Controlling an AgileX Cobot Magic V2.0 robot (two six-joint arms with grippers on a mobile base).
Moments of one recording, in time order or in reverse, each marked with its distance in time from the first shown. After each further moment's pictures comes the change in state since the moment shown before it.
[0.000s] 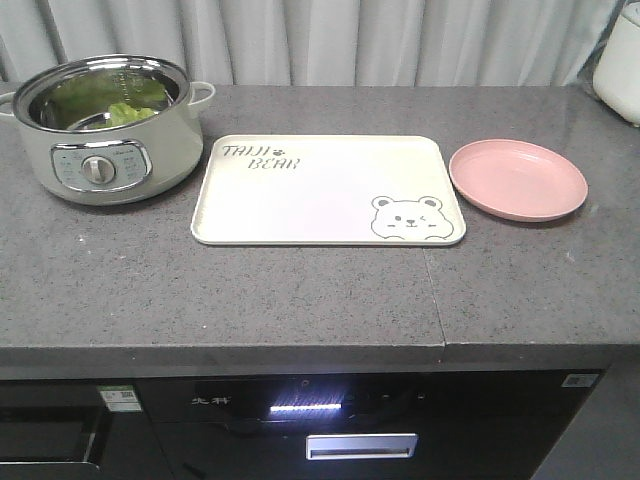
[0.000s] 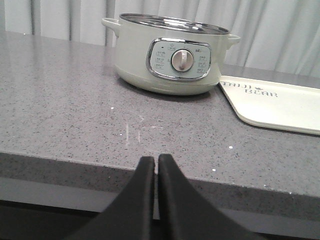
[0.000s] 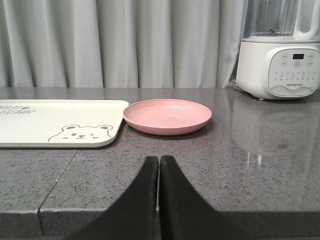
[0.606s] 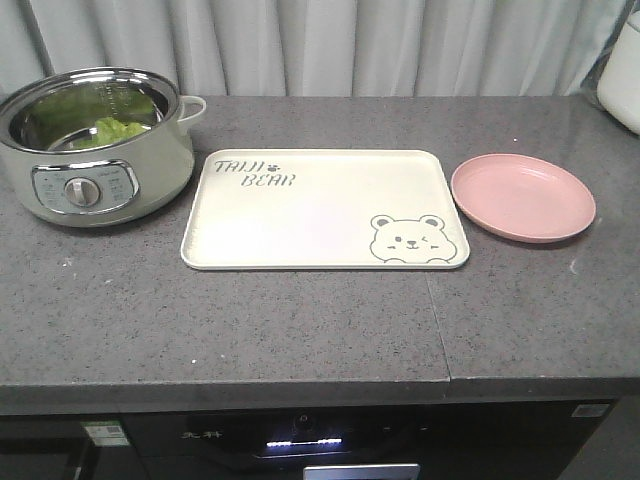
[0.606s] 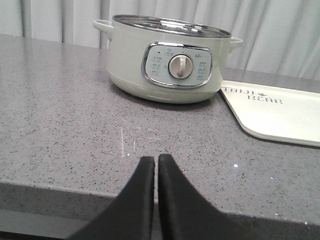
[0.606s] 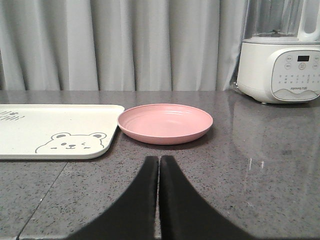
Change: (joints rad) left arm 0.000 0.000 0.000 0.000 0.000 0.000; right arm 0.000 0.000 0.000 0.000 0.000 0.000
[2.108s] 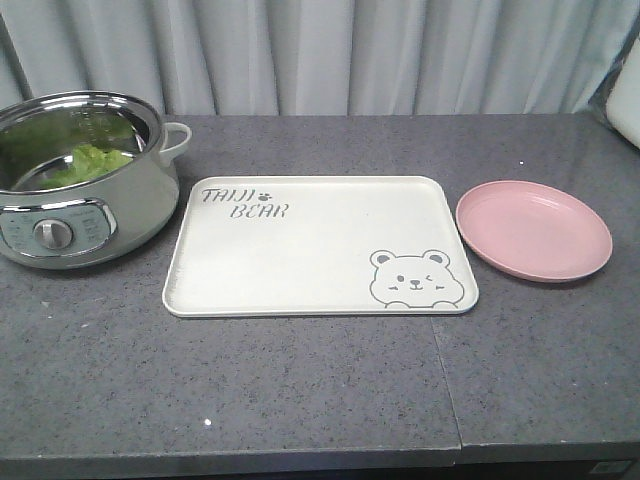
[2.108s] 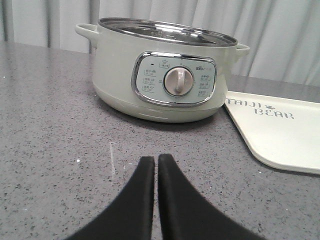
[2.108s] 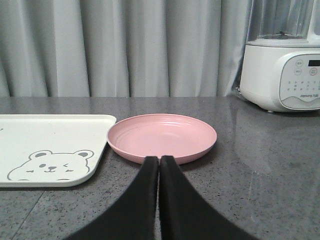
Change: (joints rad) left arm 0.000 0.000 0.000 0.000 0.000 0.000; right arm 0.000 0.000 0.000 0.000 0.000 0.000
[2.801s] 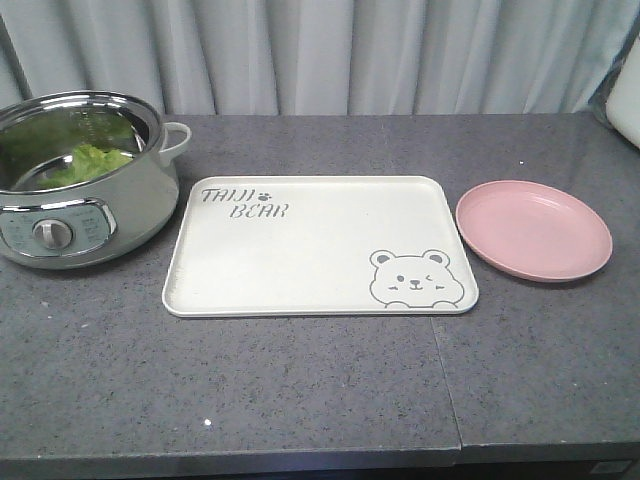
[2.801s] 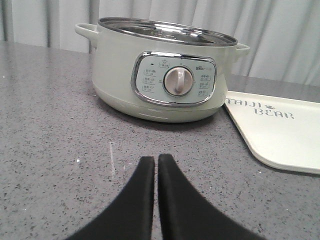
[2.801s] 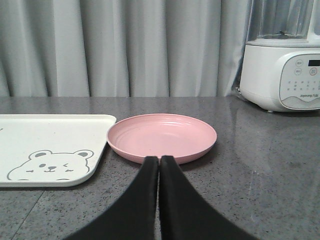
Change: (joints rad) left arm 0.000 0.000 0.000 0.000 0.000 0.000; right arm 0.000 0.000 0.000 0.000 0.000 0.000
